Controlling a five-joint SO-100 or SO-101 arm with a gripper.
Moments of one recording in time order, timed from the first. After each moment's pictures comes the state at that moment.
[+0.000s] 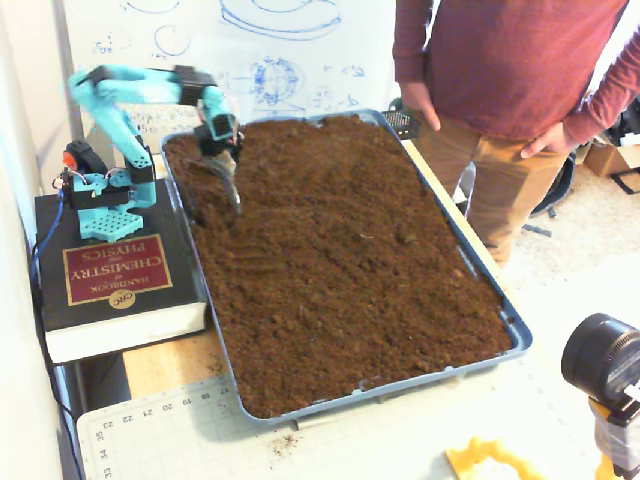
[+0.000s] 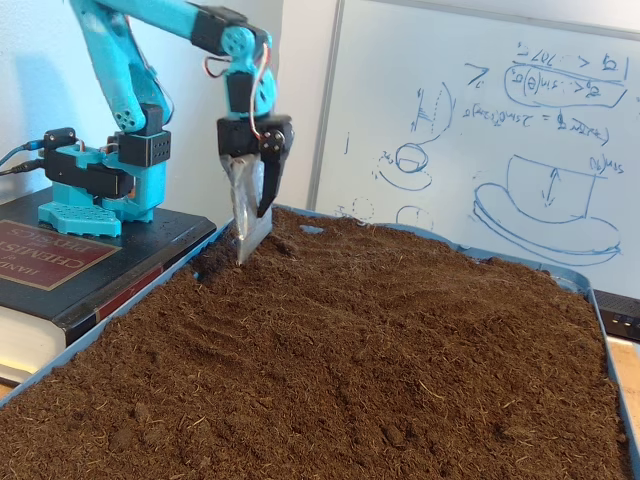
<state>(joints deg) -3.6 110.5 132.5 58.7 -9.5</state>
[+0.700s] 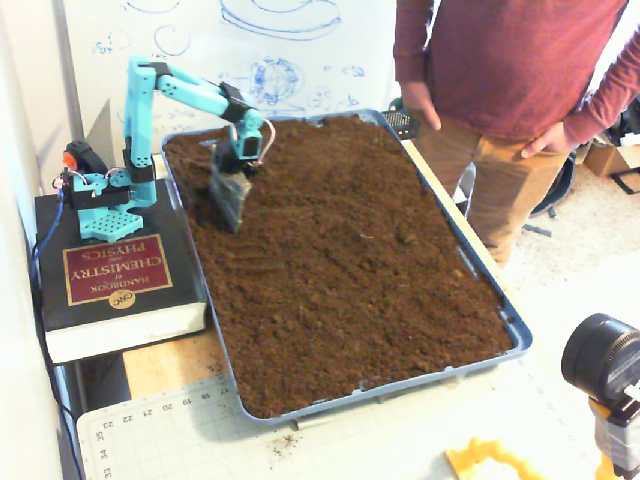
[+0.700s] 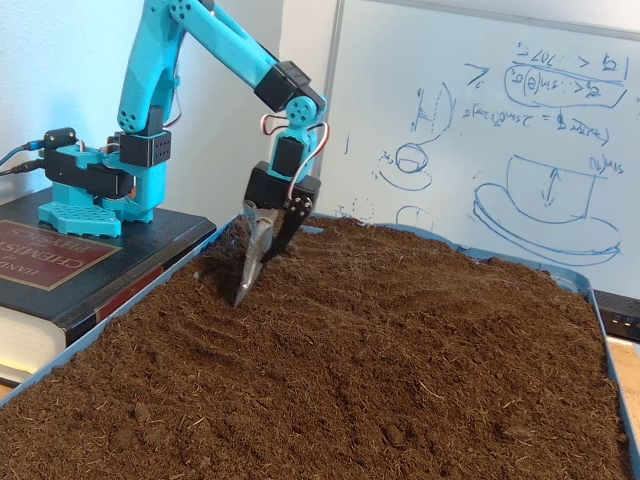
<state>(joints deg) -4.1 76.1 110.6 58.2 -10.0</state>
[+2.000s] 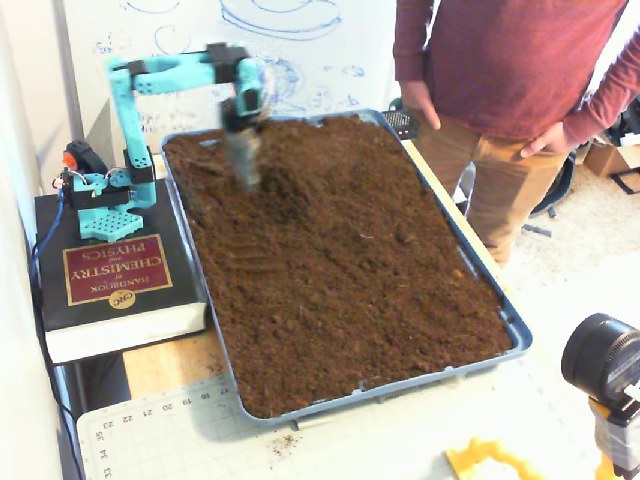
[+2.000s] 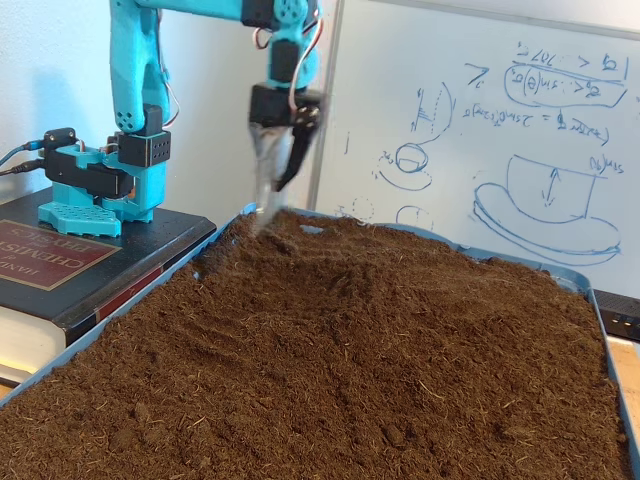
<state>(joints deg) -0.6 100.9 108.1 82.0 -10.0</state>
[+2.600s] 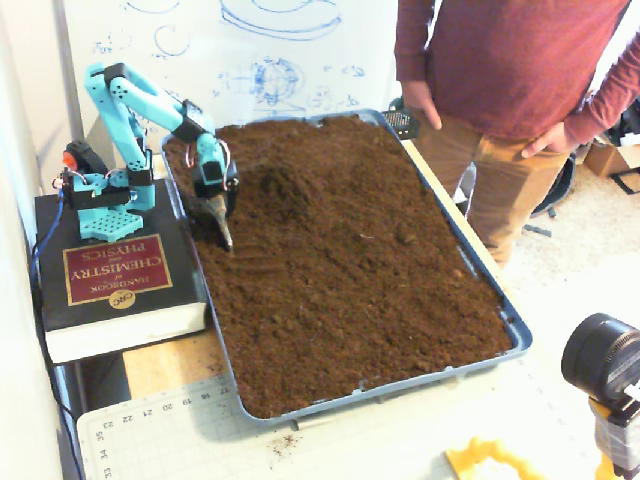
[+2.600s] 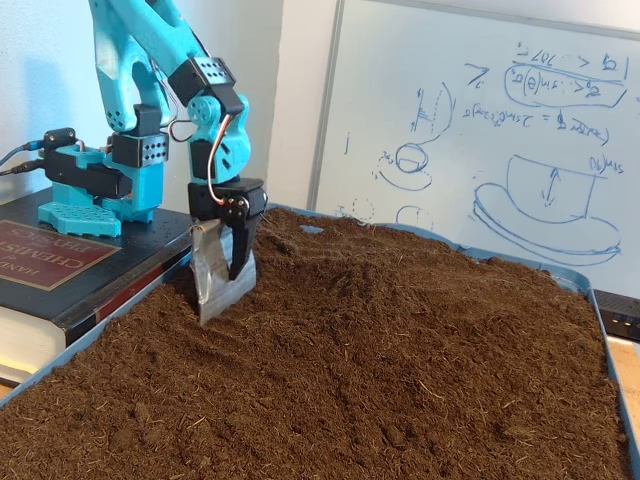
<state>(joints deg) 9.0 104.5 153.4 28.1 -10.0</state>
